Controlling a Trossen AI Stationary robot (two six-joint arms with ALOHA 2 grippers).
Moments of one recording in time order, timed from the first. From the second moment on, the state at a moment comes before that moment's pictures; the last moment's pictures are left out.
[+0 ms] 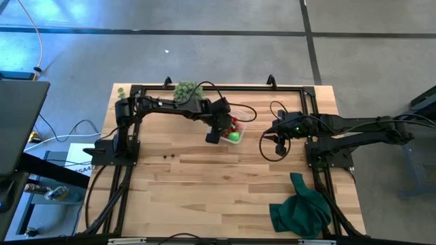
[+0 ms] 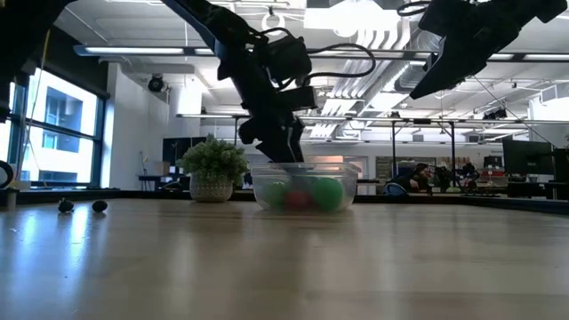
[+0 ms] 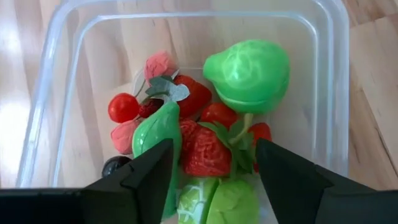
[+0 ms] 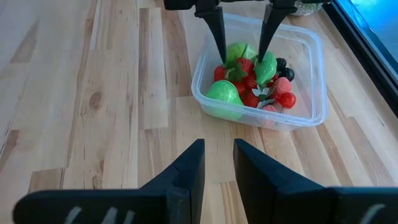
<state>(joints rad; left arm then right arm) 0.39 1.97 1.39 -0.46 0.08 0.56 -0.08 0.86 0.67 -0.50 0.06 0.00</state>
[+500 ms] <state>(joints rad) 0.39 1.94 1.70 -1.09 0.14 0.46 -0.08 0.86 0.67 -0.50 0.06 0.00</state>
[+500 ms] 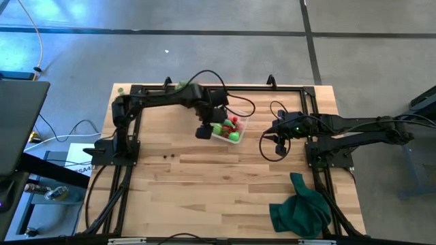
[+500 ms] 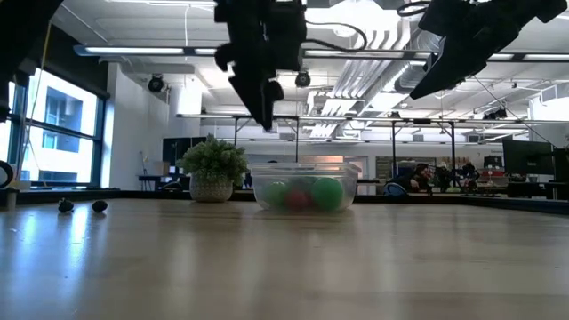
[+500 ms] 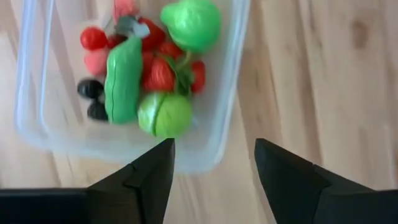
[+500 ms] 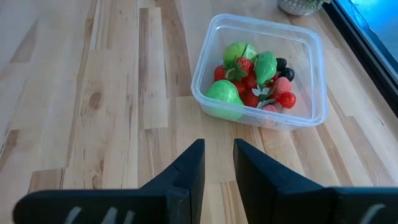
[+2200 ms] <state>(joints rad) 0.30 0.83 0.34 -0.54 0.23 0.22 -0.08 0.86 0.67 -0.50 0.06 0.00</state>
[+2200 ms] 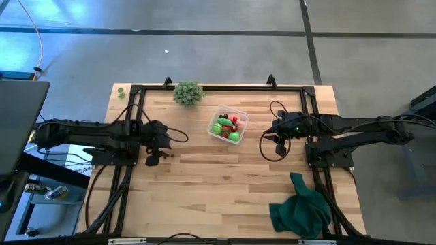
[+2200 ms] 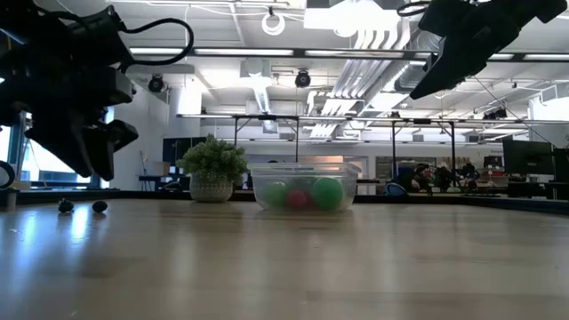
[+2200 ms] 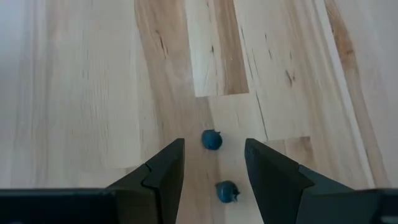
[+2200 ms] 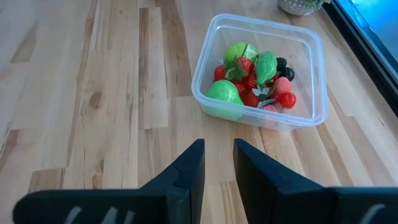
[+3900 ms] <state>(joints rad) 0.30 1.10 0.30 -0.32 0.26 0.33 -0.08 0.86 0.66 -0.50 0.07 0.00</state>
